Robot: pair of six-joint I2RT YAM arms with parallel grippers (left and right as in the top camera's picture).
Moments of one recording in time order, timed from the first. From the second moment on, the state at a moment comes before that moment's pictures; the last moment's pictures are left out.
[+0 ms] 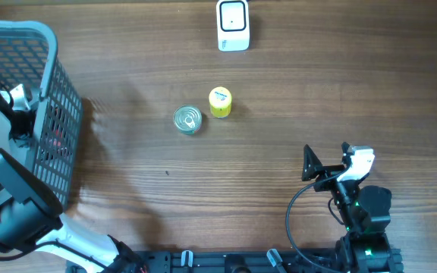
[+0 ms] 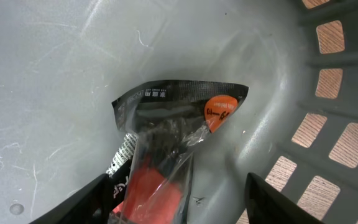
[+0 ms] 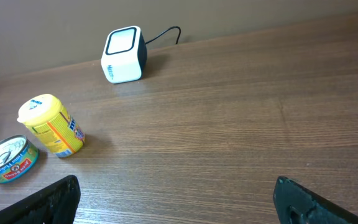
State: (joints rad) left arm 0.64 1.89 1.35 -0.80 0.25 0.07; right arm 0.06 0.27 0.01 0.01 -0.13 0.20
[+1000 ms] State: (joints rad) left arm 0.64 1.90 1.35 -0.77 0.28 0.08; right arm 0.06 0.27 0.01 0.01 -0.13 0.20
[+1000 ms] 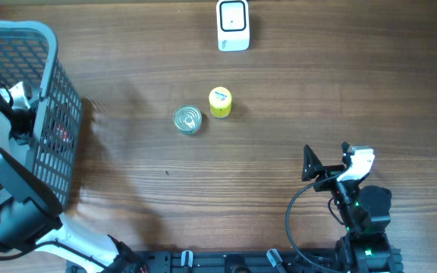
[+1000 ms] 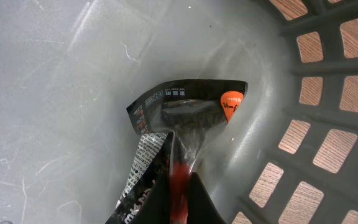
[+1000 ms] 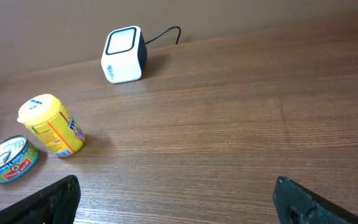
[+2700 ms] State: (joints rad) left arm 0.63 2.04 1.52 -0.79 0.27 -0.05; right arm 0.06 0.27 0.01 0.01 -0.13 0.20
